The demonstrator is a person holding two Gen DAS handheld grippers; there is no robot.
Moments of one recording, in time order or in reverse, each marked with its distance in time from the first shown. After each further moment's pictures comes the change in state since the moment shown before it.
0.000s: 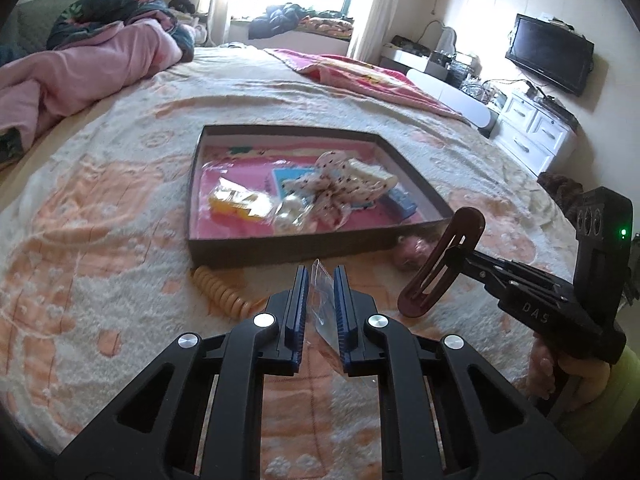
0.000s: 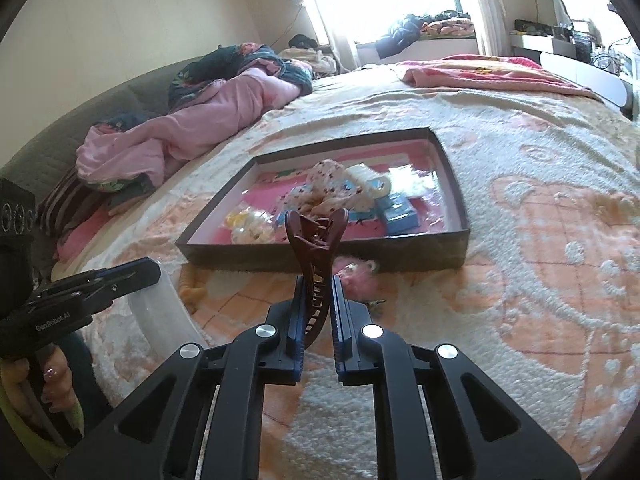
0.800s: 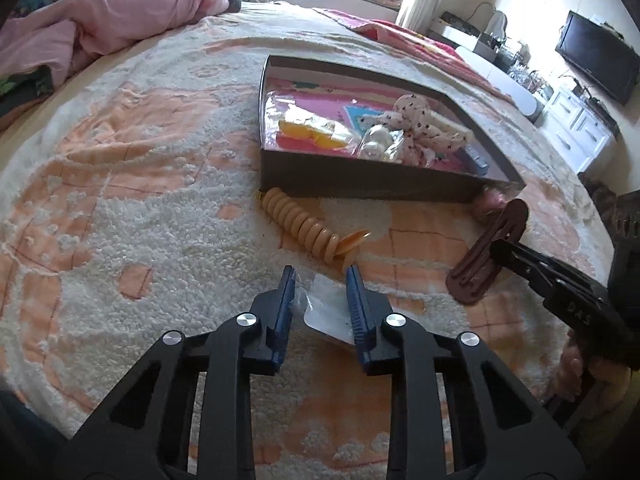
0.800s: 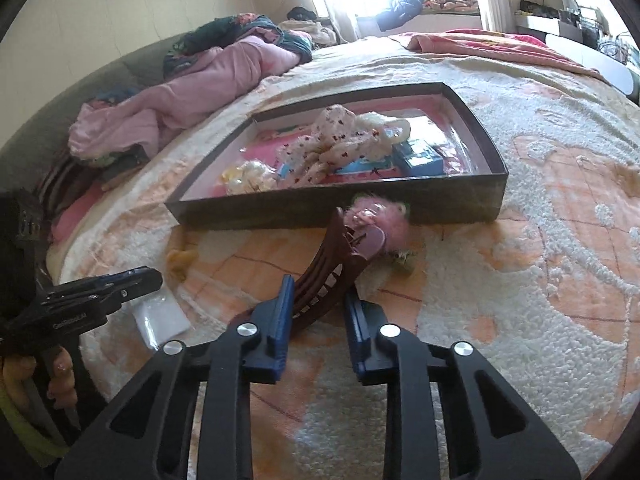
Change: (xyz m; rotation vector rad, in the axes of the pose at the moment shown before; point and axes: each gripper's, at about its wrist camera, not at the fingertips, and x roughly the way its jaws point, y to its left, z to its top) left arm 0.020 0.051 -0.031 -0.117 0.137 0.104; right arm 0.034 0.011 -0.021 0.003 0.106 0.011
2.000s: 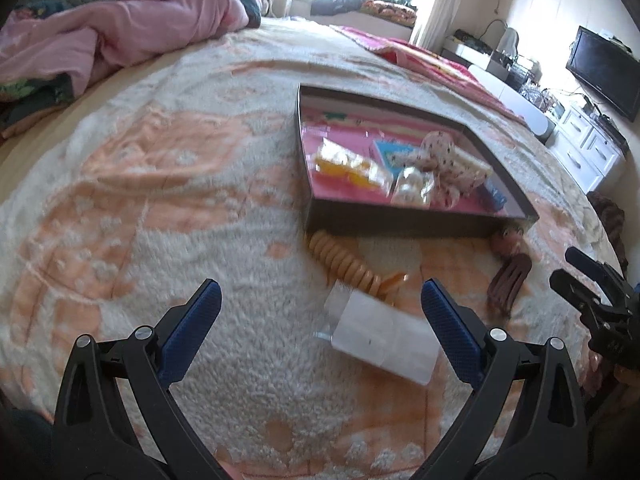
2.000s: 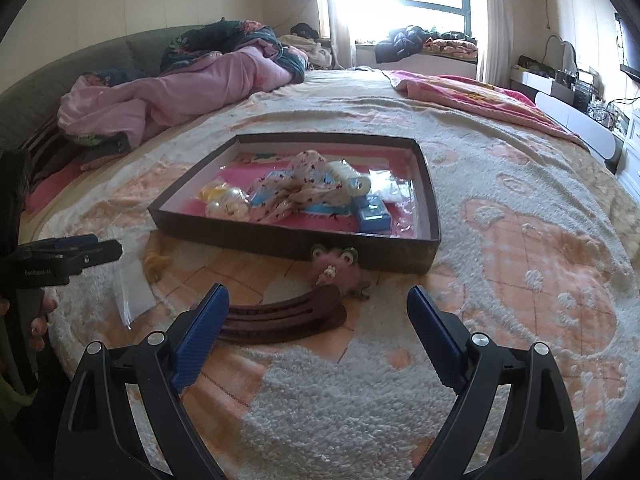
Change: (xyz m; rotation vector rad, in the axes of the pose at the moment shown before) left arm -0.007 0.023 0.014 -0.029 -0.048 0.050; right arm -0.034 0.003 0.012 -0.160 -0.062 -0.169
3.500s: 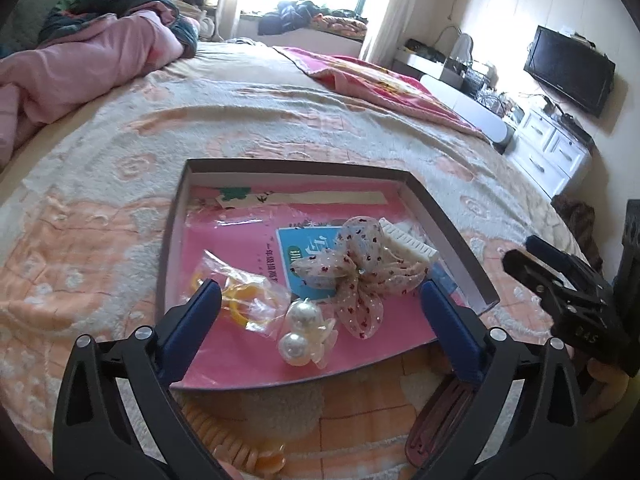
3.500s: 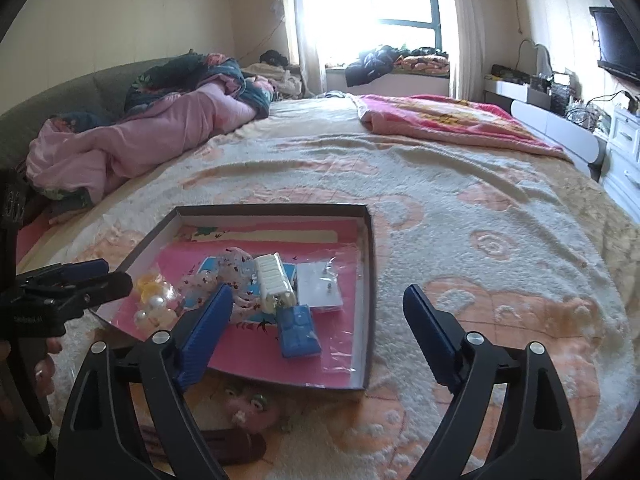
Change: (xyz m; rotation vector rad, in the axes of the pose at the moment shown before) left arm 0.045 -0.071 0.090 0.084 -0.082 -0.144; right arm 0.029 -0.064 0.077 0.068 -0.109 -0.069
